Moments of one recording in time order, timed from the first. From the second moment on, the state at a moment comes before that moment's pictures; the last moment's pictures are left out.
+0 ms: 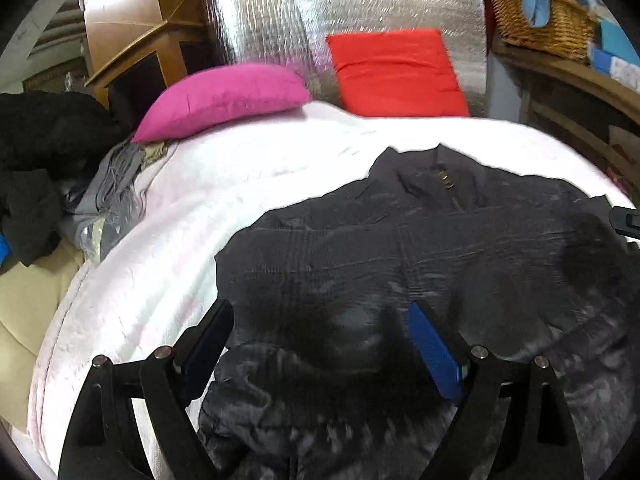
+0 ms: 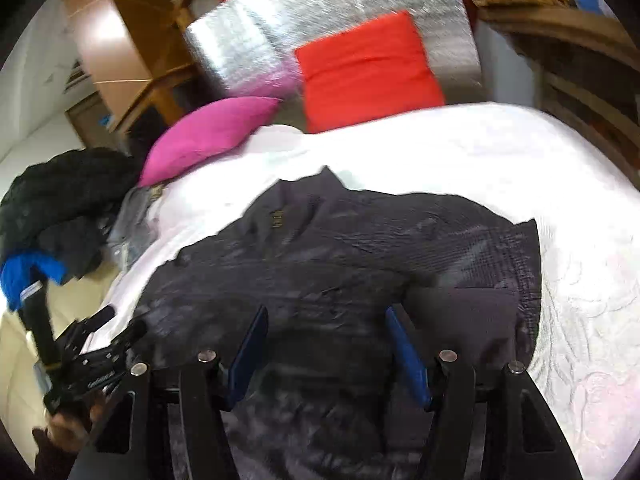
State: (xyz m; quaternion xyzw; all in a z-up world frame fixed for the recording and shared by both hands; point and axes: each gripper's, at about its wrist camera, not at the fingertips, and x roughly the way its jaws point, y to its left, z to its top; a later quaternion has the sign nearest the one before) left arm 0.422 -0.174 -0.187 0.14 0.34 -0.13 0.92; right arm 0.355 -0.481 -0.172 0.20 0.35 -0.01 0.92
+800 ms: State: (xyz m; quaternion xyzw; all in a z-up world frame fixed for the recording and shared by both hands) left arm 0.427 -0.177 -0.207 0.16 0.38 -0.12 0.90; right arm 0.354 -0.435 -0.193 0.18 0.43 0.07 0.88
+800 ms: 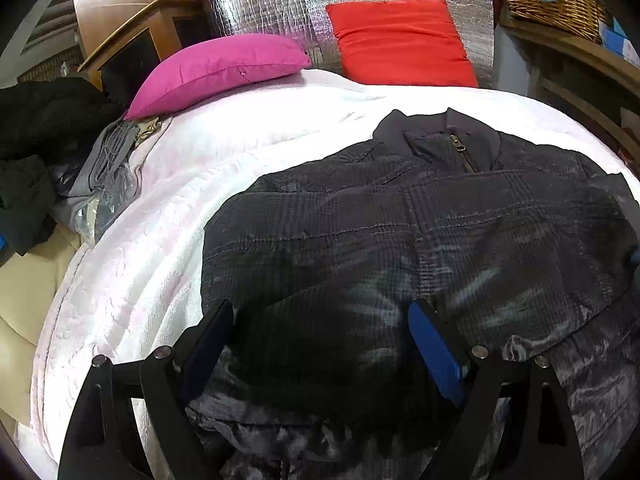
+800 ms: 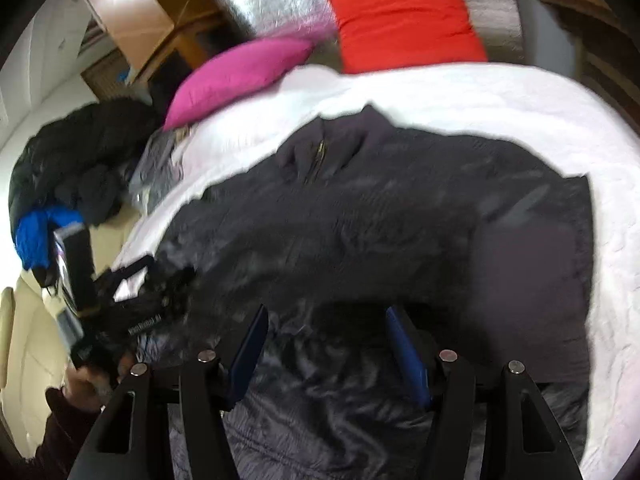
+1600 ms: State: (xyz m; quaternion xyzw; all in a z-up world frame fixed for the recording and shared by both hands) left arm 0.440 -0.130 -0.198 0.11 0.40 -0.06 0.91; right arm 0.363 -0.449 -0.193 0.22 0.44 0.07 0.87
